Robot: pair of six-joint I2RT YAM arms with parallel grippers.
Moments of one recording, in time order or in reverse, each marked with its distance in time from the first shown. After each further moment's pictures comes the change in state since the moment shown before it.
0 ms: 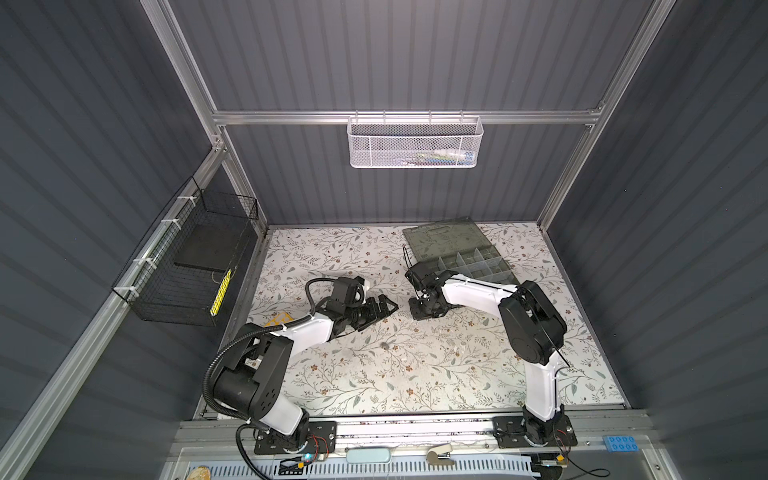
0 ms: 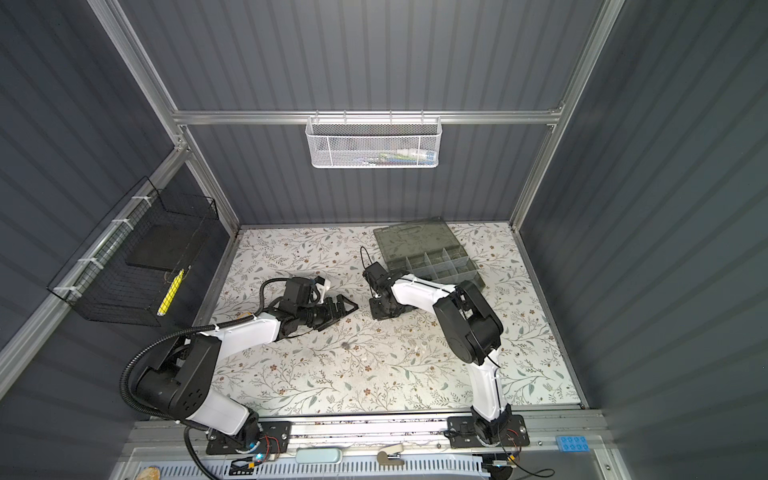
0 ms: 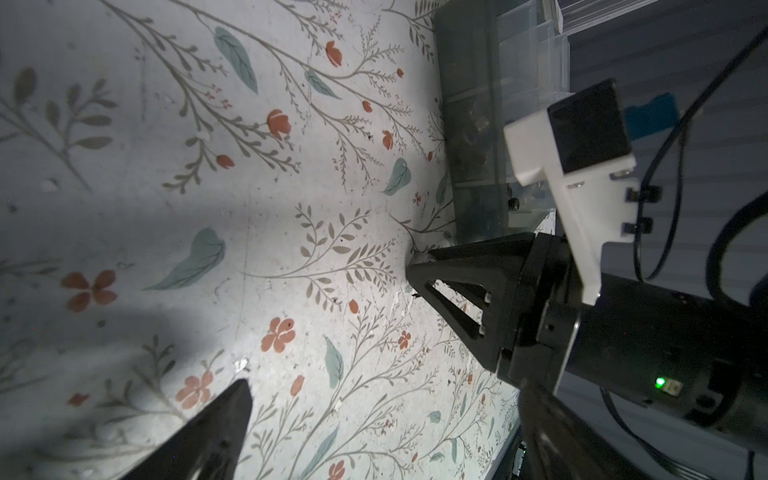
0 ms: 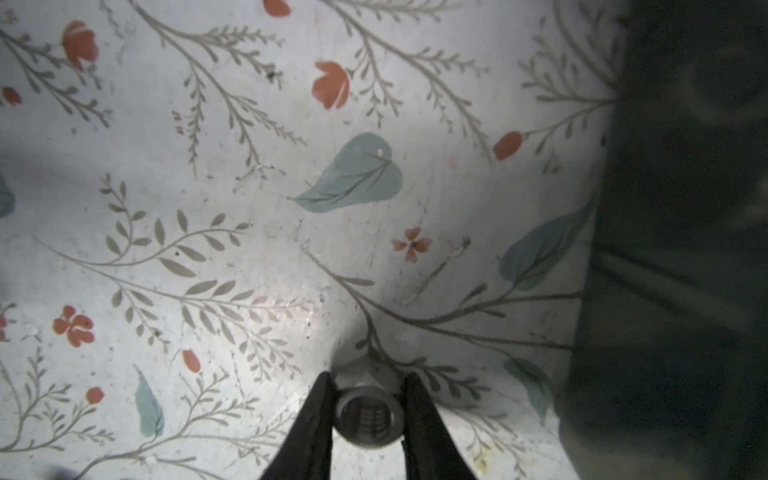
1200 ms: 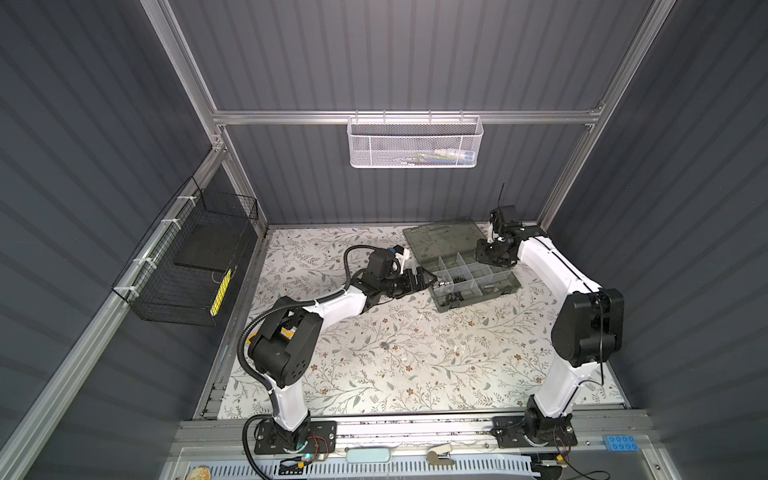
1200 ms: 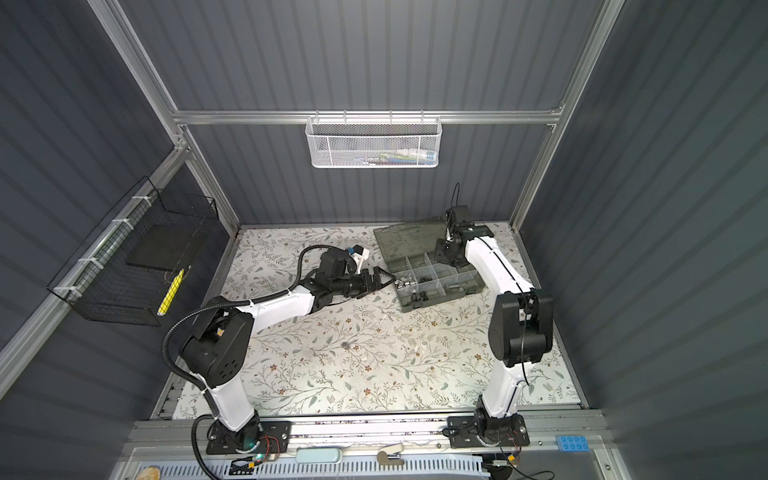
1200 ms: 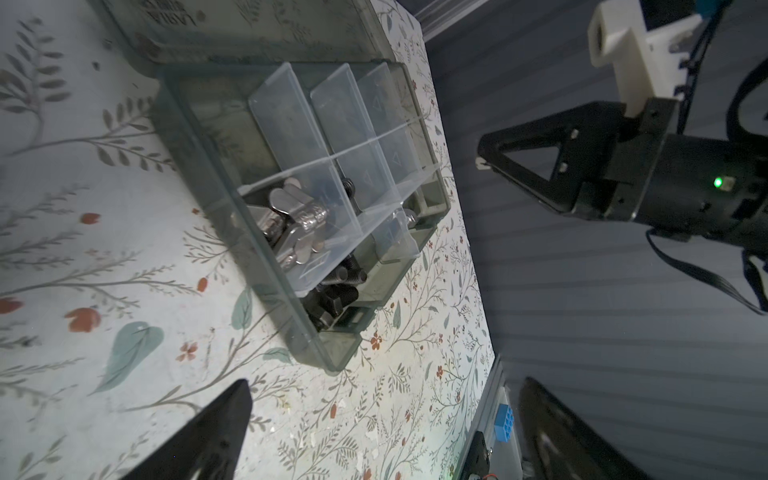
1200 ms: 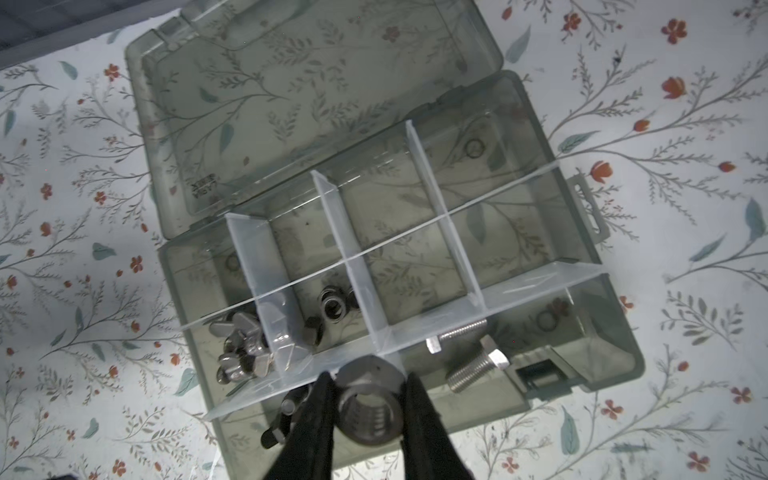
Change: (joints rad) left arm -0.179 0.280 0.445 0.079 0.029 -0.040; right arm -0.548 -0.155 0.226 -0.150 -0.045 -0.101
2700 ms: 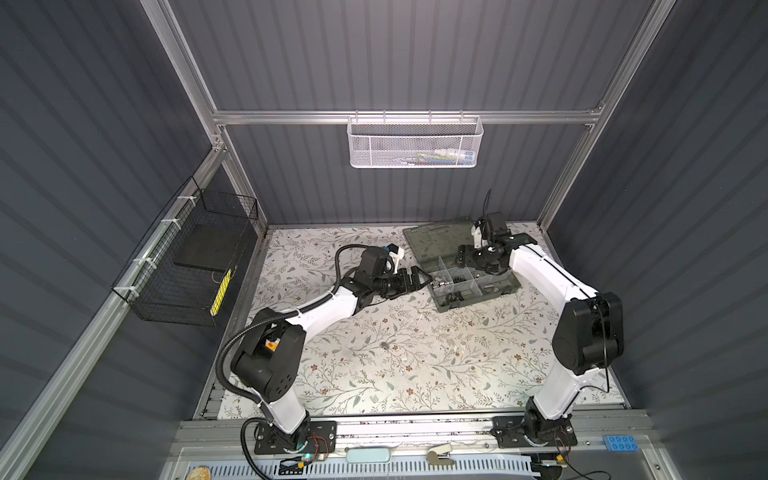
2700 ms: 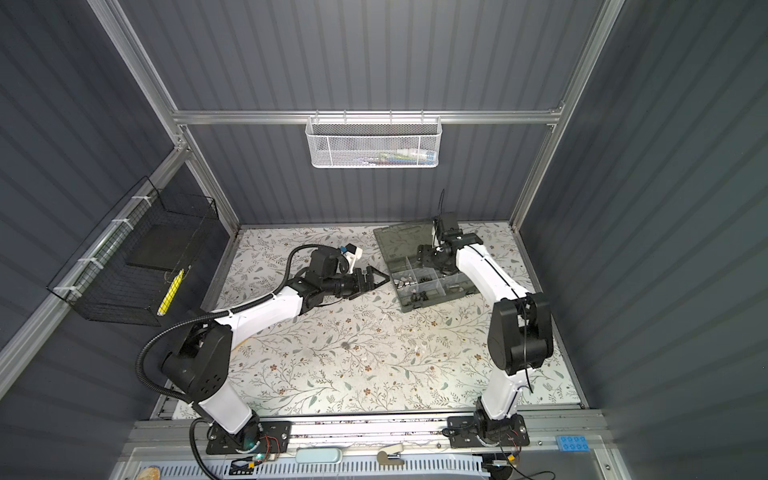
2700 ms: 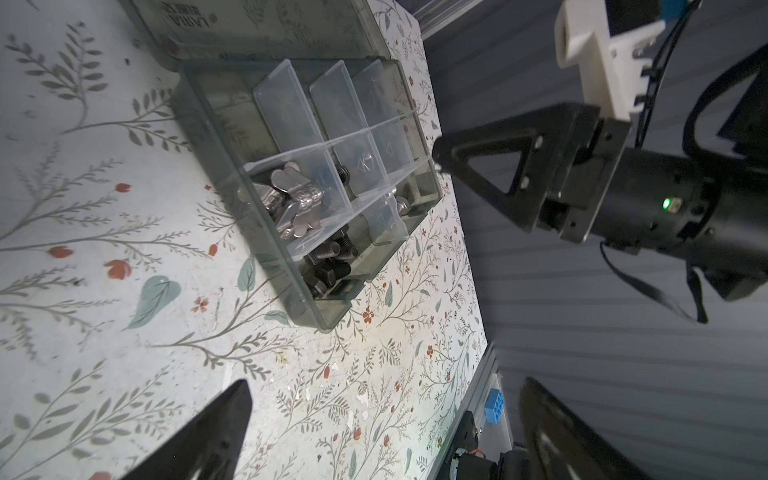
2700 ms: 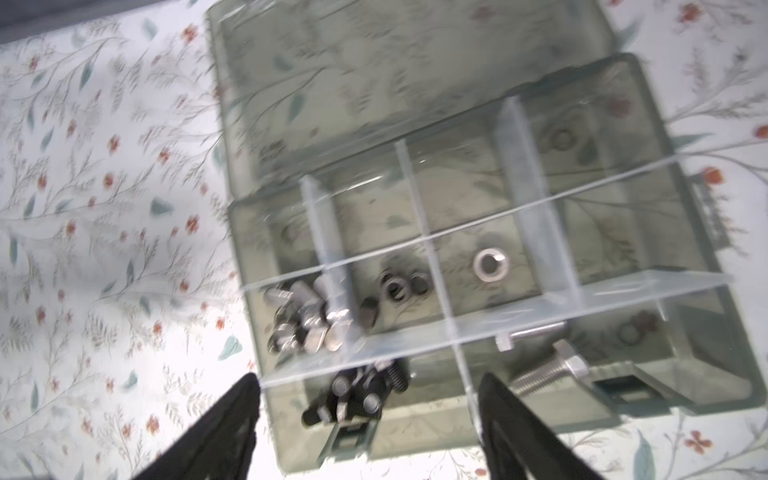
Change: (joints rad) left arm 0.053 -0.174 -0.066 -0.135 -0.003 0.023; right arm 0.149 -0.111 -0.139 0.101 -0.040 -0.006
